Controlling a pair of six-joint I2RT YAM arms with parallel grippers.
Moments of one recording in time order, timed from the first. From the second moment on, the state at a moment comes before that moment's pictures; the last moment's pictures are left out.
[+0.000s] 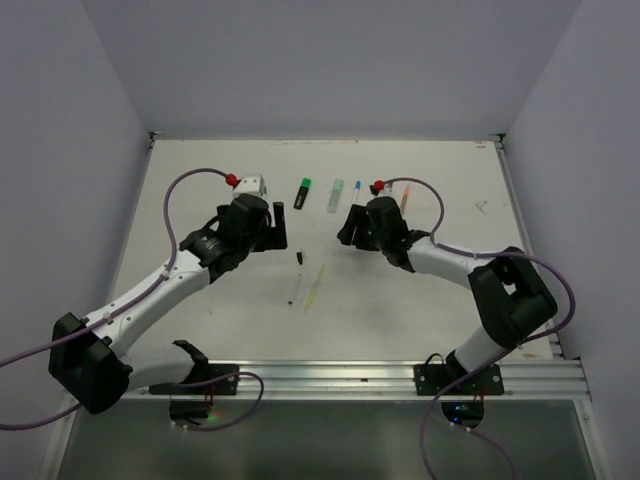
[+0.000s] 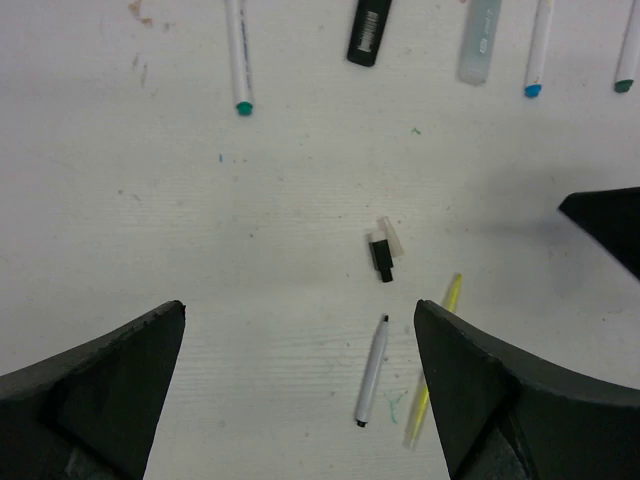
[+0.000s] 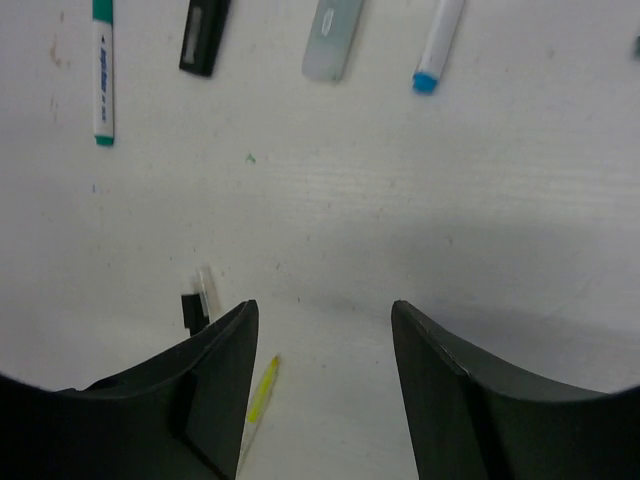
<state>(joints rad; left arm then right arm) -0.64 1.21 0.97 -0.51 -0.37 -0.52 0.58 1.62 0.83 0.14 0.03 0.69</state>
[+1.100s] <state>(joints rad) -0.44 1.12 0.87 -0.48 -0.30 -0.35 0.21 2.10 1.50 -0.43 0.28 0.51</state>
